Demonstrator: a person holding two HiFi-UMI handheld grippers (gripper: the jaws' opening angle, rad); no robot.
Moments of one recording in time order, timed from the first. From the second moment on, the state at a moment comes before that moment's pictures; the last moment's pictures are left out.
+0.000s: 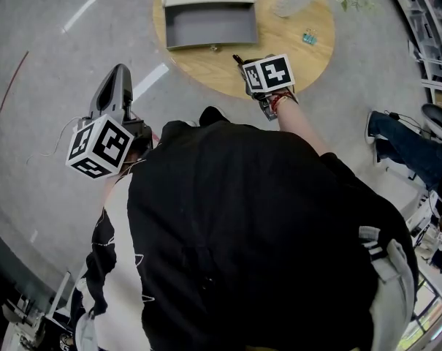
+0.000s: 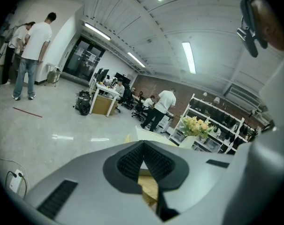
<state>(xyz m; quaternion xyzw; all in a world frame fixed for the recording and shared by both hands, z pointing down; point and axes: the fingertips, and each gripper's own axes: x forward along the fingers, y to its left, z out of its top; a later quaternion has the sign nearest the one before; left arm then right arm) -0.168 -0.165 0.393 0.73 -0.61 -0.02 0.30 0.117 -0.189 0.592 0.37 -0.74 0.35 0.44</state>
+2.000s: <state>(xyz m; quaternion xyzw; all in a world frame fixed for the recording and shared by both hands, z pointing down) -0.183 -0.128 0.359 0.81 -0.52 -0.05 0.26 0.029 -0.156 0.433 0.48 -0.81 0.21 0.26</state>
